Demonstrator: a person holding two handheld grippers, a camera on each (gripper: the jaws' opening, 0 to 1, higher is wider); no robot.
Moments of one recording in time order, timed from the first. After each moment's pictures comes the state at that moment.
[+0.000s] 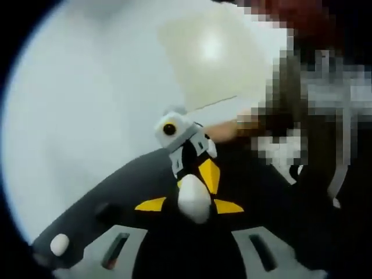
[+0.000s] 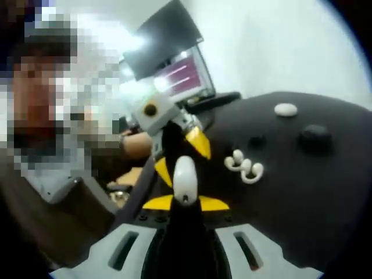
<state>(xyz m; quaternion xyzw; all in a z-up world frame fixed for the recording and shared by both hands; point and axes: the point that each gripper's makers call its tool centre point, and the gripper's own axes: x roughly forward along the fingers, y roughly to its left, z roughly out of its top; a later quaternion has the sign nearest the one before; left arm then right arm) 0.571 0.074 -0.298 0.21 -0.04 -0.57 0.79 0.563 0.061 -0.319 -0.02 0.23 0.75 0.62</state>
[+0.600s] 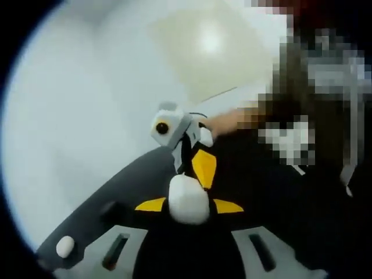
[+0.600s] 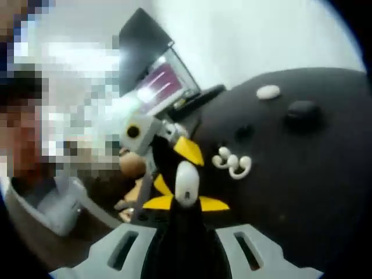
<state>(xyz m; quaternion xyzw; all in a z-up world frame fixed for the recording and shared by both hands) 0.584 0.069 -0.304 0.22 -0.02 -0.55 0.81 0.578 0.064 -0.315 0.06 0.31 0.71 0.63</state>
